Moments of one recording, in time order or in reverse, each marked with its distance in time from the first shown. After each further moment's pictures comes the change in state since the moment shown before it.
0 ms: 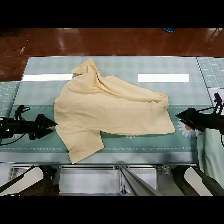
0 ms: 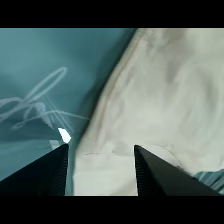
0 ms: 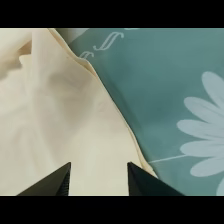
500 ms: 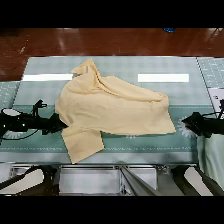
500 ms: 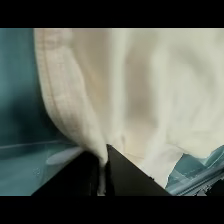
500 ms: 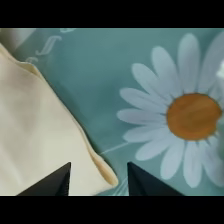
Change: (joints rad) left arm -0.217 -0.088 0.006 -0.023 0.052 0.079; right arm -0.097 0.001 -0.023 -0.129 0.016 0.080
